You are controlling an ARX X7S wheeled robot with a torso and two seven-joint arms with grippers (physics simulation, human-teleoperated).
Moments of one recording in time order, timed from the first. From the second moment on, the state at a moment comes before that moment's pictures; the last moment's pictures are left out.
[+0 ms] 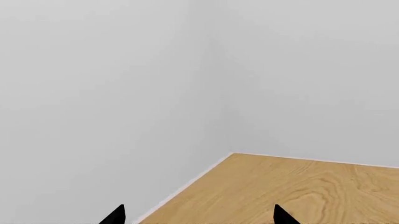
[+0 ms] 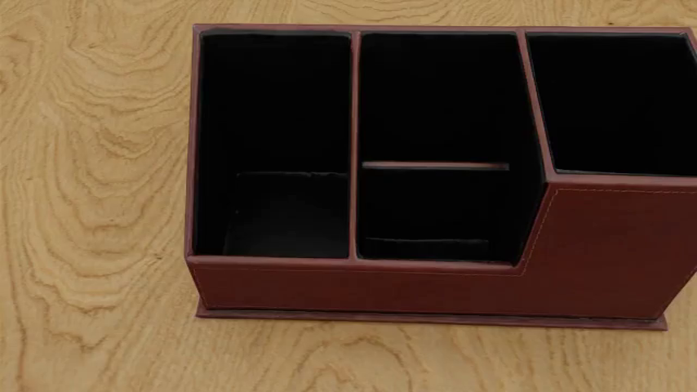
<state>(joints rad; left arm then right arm) 0.33 -0.69 -0.66 0.74 -0.66 -0.38 -0.65 1.09 0.33 -1.49 -0.63 2.07 0.68 1.20</state>
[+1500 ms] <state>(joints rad) 0.31 -0.66 -0.62 0.71 -0.63 -0.36 -0.62 1.06 0.33 -1.55 -0.58 2.04 0.68 1.16</state>
